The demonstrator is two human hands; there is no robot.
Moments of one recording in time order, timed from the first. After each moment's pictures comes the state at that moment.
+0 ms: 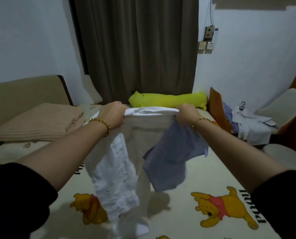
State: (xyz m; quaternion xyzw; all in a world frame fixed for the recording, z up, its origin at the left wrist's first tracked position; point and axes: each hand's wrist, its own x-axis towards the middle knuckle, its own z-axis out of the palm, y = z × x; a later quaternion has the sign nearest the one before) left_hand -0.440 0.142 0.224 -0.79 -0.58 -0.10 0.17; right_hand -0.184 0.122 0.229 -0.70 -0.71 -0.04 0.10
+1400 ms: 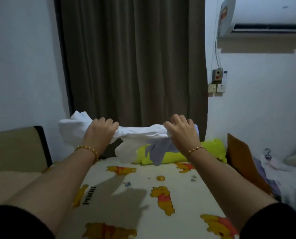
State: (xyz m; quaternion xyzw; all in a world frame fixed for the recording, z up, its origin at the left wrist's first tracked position) left_hand -0.500 0.578 0.268 -0.73 -0.42 -0.24 0.48; right_hand -0.220 0.553 0.256 -0.53 -0.67 -0.43 0.30
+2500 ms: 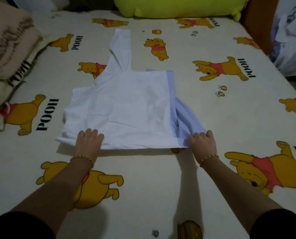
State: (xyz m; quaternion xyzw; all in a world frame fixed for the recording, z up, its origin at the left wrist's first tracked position) left_hand -0.545 0.274 -0.267 -0.81 -0.56 0.04 0.16; right_hand -0.169 0.223 -0.264 -0.68 -0.72 -0.11 -0.08
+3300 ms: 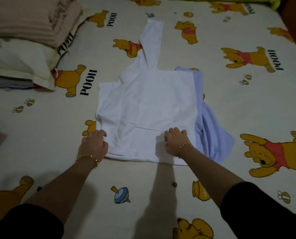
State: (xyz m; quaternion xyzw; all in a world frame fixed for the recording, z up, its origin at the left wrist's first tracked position) left_hand -0.633 0.110 -0.248 -0.68 -0.73 -0.04 -0.10; right_hand -0.330 0.143 -0.241 -0.58 -0.79 0.14 -0.16
